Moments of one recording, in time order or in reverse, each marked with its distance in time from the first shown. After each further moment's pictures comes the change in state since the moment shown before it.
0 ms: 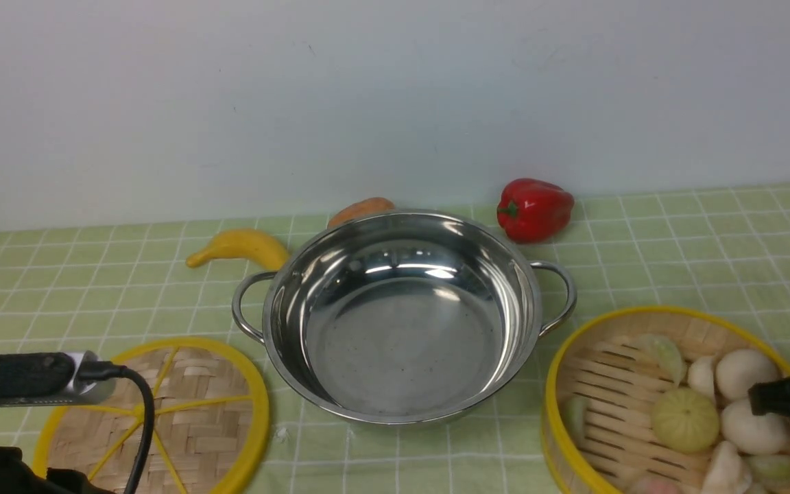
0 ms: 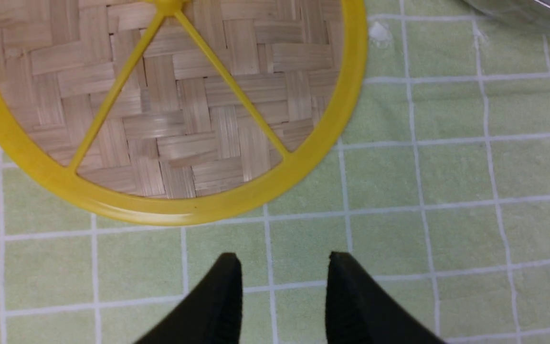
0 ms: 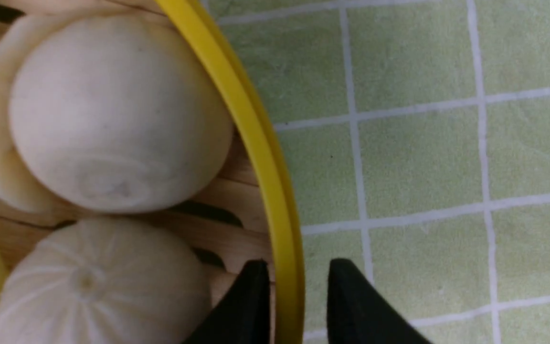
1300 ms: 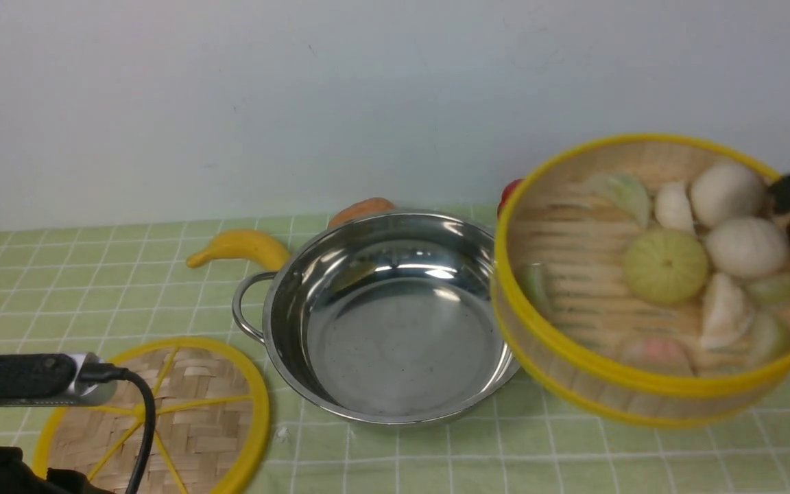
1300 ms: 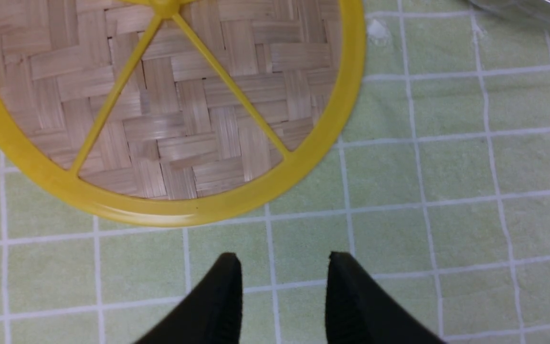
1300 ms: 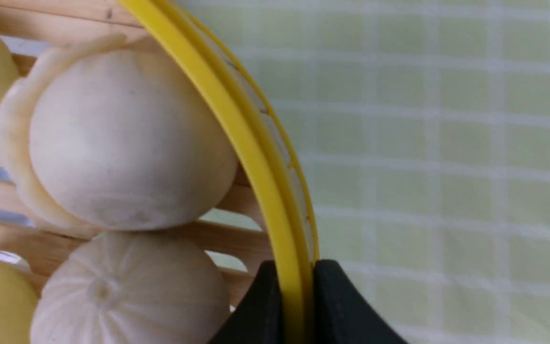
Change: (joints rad) right arm 0.000 -0.076 -0.615 0.418 0.459 -0.444; left arm 0.000 0.000 -0.001 0.000 0.002 0.011
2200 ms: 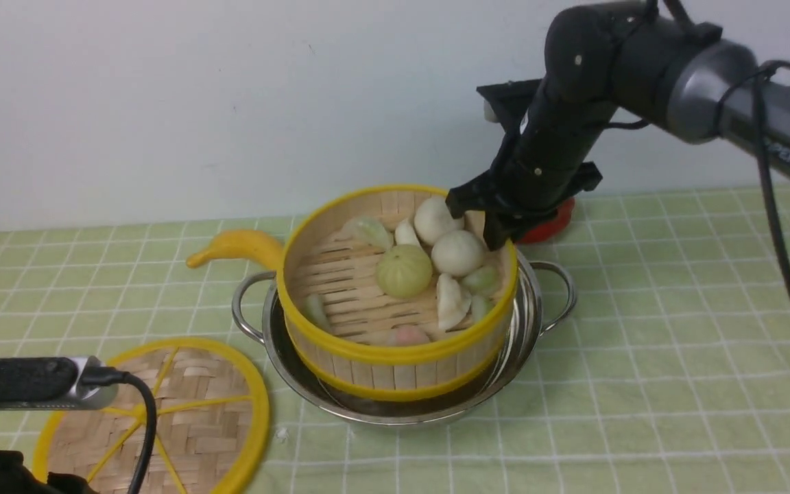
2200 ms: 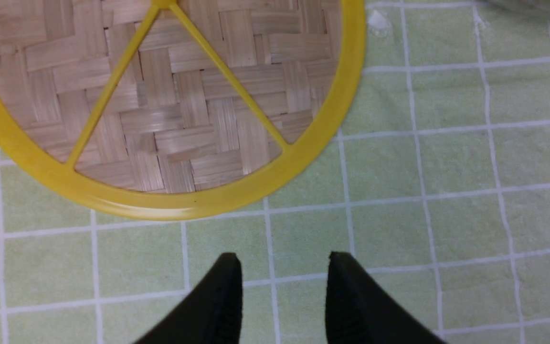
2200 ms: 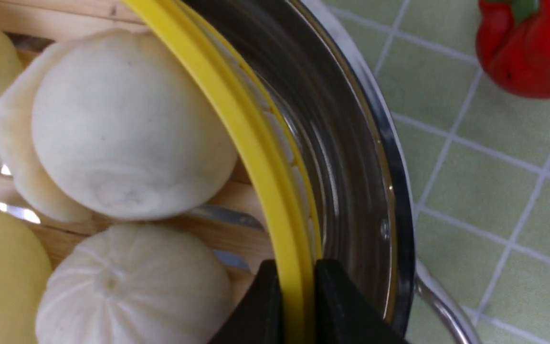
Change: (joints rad) right arm 0.335 0.786 -0.727 -0.017 0.109 0.068; left arm 0.000 0.000 0.000 0.000 0.014 0.000
